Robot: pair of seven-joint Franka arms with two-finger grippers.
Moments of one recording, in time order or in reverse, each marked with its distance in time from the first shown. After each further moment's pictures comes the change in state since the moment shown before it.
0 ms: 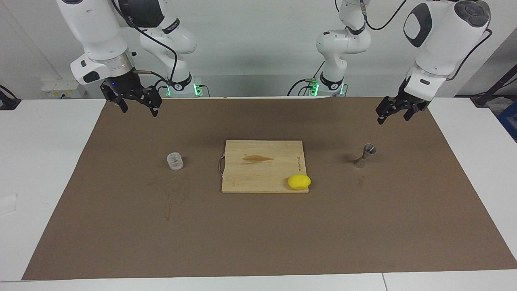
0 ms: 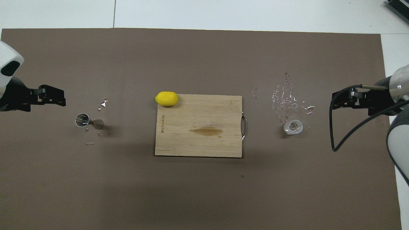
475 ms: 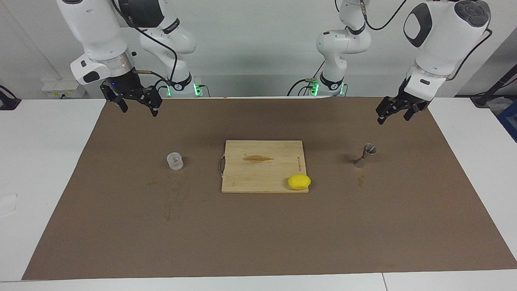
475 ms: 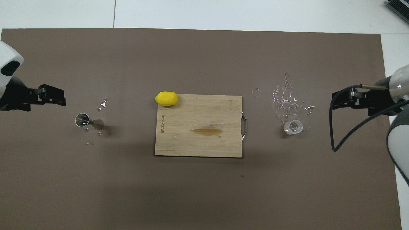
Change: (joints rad) left arm 0.000 0.000 0.000 -0.001 0.000 0.013 0.000; right arm 0.000 0.000 0.000 0.000 0.000 0.000 0.000
